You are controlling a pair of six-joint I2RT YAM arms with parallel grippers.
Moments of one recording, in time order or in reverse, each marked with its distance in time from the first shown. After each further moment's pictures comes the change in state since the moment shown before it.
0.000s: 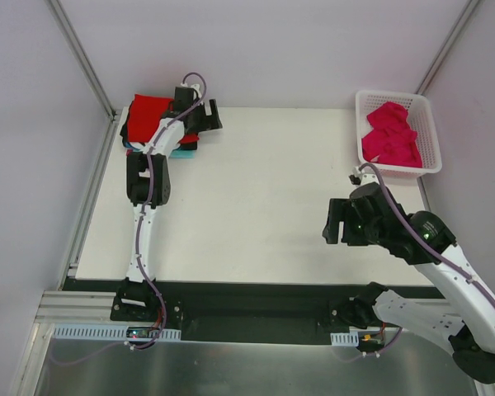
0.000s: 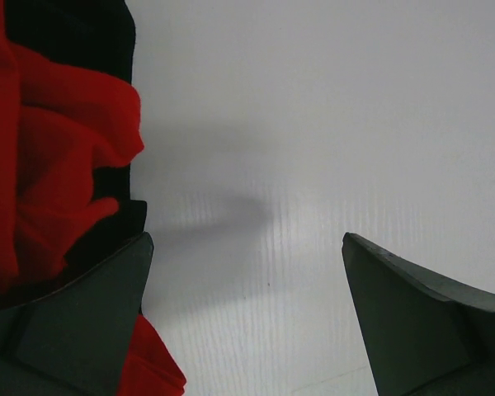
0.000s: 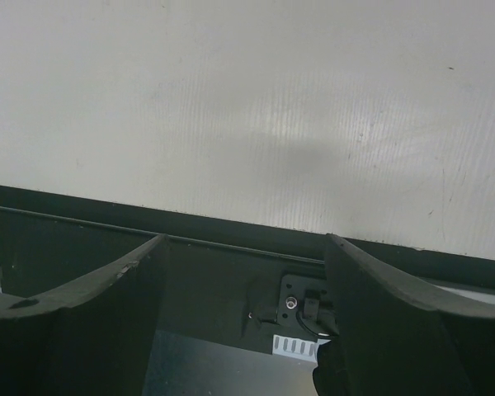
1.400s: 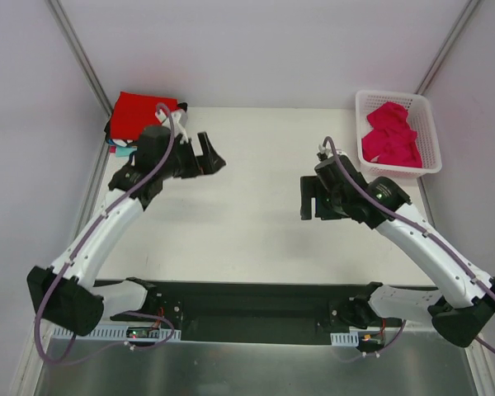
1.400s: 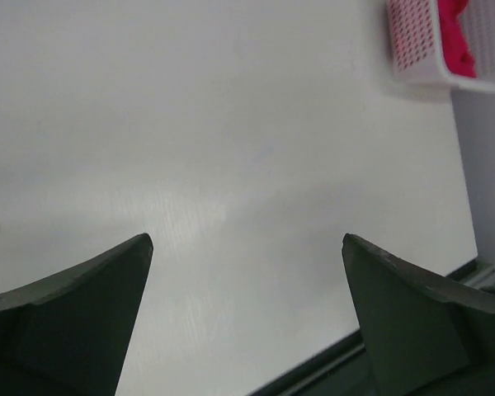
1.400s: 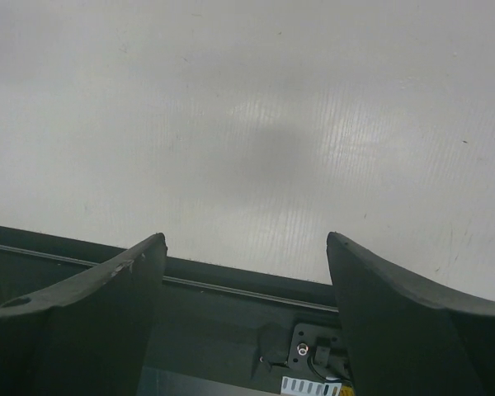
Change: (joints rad) left arm -0.187 -1.286 -1.055 0.000 0.005 -0.199; right arm 0.000 0.297 0.132 0.132 0.017 -0.065
